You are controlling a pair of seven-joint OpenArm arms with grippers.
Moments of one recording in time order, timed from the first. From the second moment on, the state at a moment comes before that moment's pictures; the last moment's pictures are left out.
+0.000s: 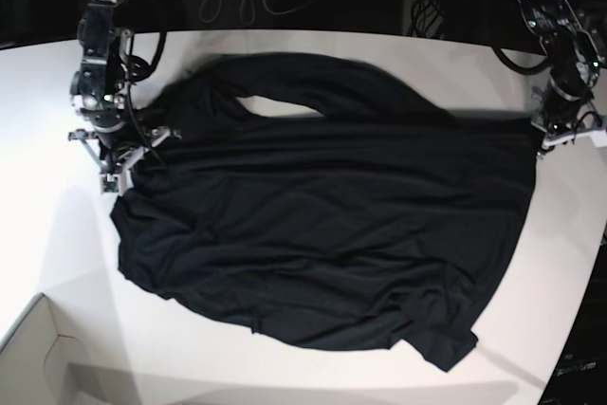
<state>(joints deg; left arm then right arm) 5.6 -9.1 -40.5 82.6 -45.8 0.2 41.4 -5.6 6.9 13.7 86.2 -0.1 8.8 -34.9</state>
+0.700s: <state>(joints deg) -1.8 -8.0 -40.1 82.6 -45.8 0.3 41.4 -18.0 2.5 25.1 109.2 0.0 8.6 -35.6</state>
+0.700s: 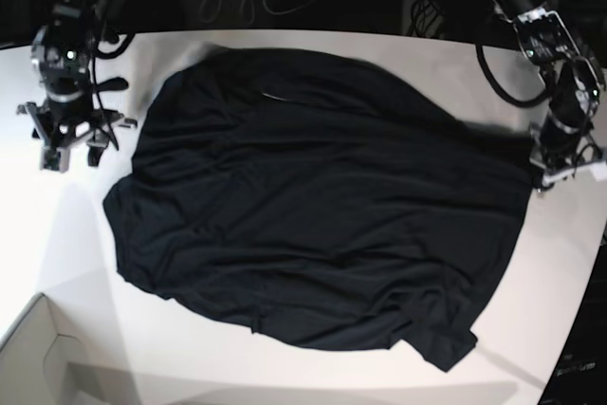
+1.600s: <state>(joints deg) -8.1 -8.7 -29.8 71.2 -45.8 0.5 41.5 -39.4 -1.7 0.1 114.6 -0.4 8.8 -29.9</state>
